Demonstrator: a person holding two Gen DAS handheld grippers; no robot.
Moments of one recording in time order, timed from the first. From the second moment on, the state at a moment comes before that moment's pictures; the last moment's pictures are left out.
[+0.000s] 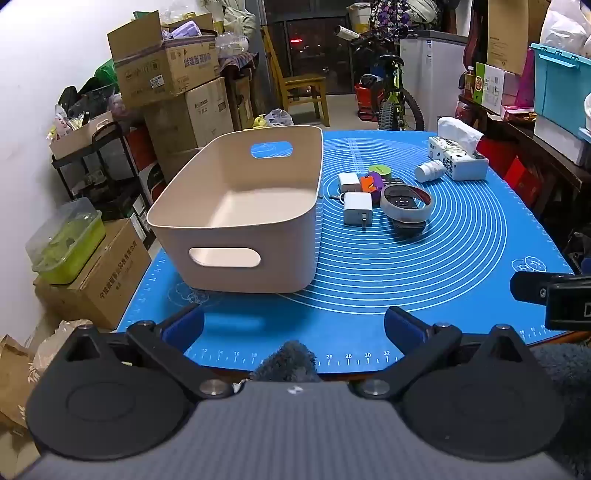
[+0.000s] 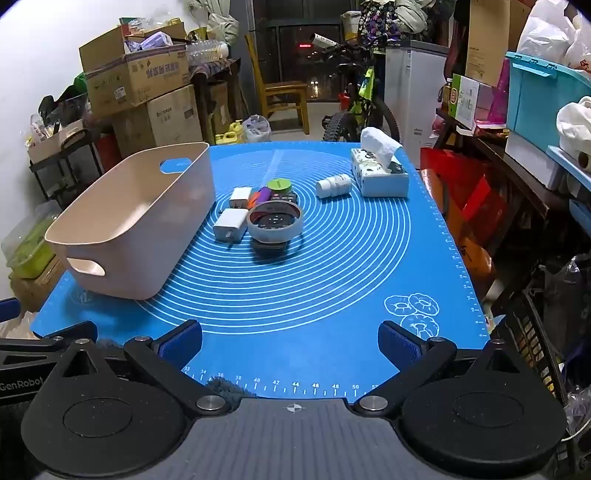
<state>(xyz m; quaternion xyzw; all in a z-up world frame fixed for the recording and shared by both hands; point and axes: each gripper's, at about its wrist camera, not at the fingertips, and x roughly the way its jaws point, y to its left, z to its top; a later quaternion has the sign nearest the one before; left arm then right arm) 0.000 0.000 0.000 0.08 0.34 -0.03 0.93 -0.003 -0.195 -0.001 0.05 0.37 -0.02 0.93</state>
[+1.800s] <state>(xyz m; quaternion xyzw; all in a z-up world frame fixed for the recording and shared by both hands) -0.002 0.000 0.002 0.09 0.34 -0.03 0.94 -0.004 -0.193 -0.005 0.05 0.37 -0.02 0.93</state>
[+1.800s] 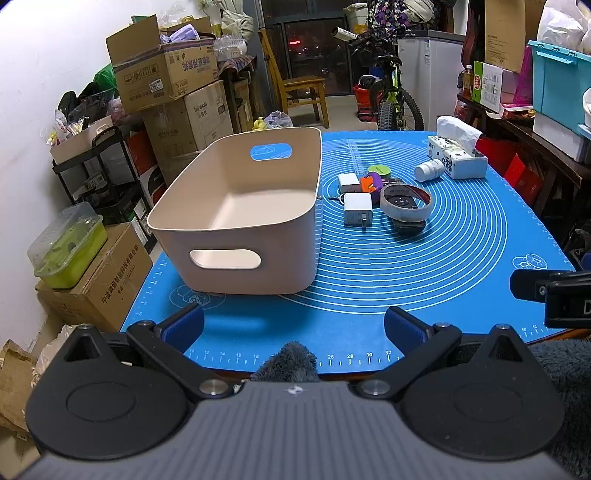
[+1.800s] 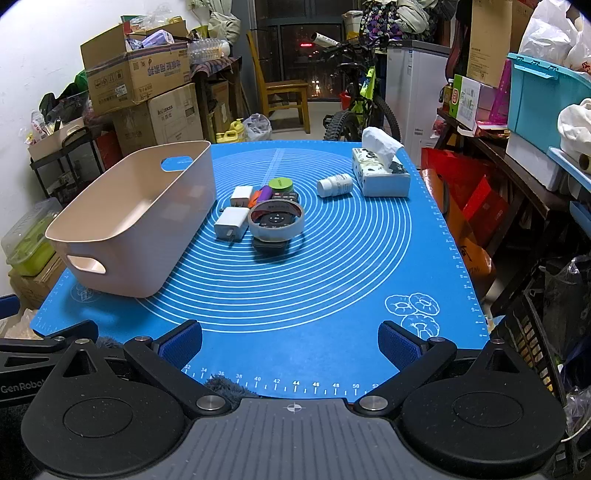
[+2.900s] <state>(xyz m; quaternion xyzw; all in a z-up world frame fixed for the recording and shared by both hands) -0.002 -0.002 0.001 0.09 0.34 -0.03 0.94 -0.005 -0.193 -0.001 0.05 0.37 -0.02 0.93</state>
